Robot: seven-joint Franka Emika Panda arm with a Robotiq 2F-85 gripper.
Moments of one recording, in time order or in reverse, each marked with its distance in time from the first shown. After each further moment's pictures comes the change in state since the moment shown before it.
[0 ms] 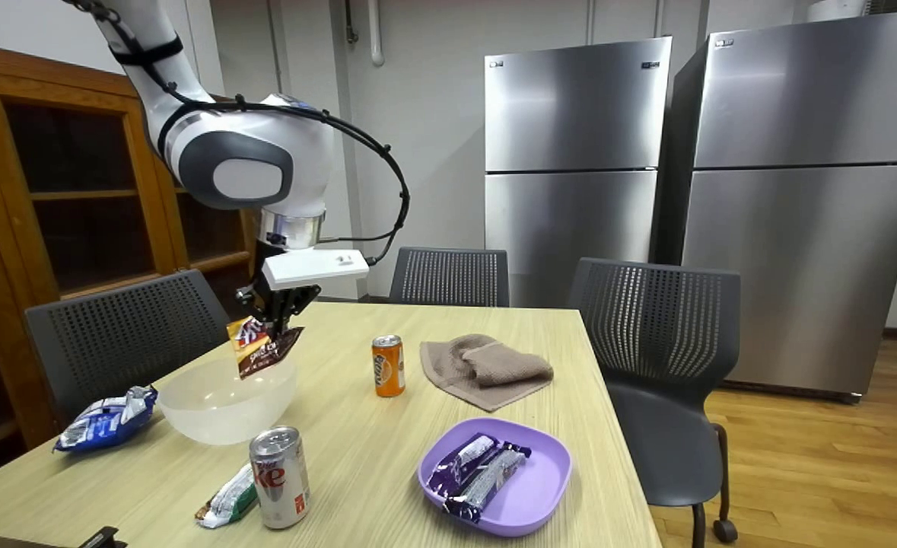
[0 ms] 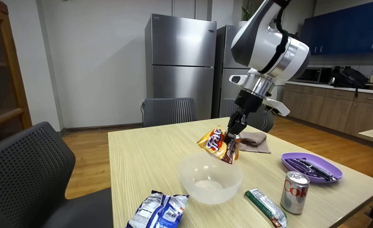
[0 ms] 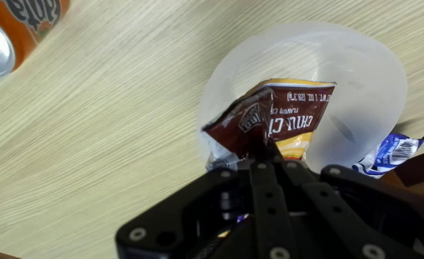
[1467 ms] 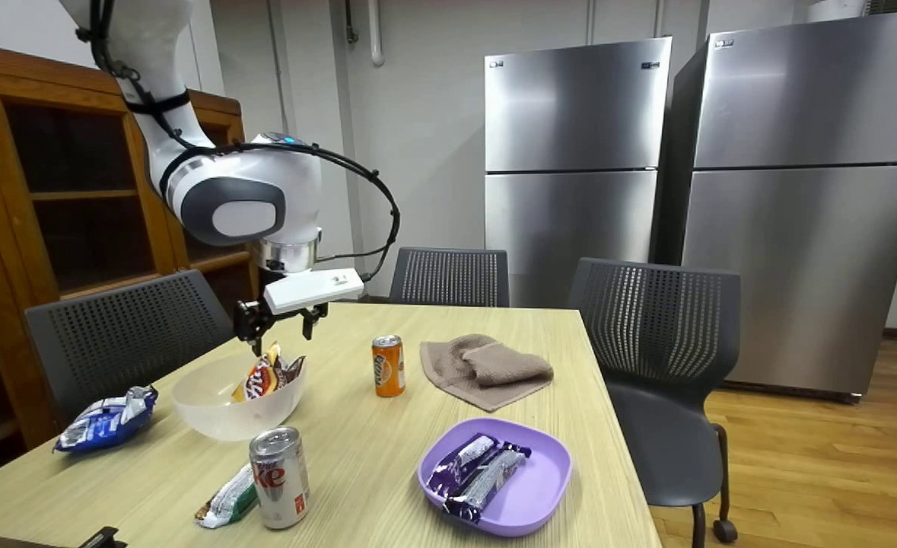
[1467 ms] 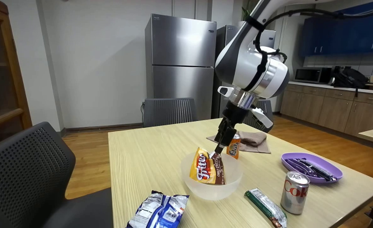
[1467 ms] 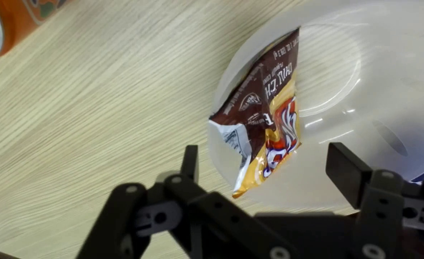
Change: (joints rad) arm 0.019 0.162 0.048 0.084 0.000 0.177 0.021
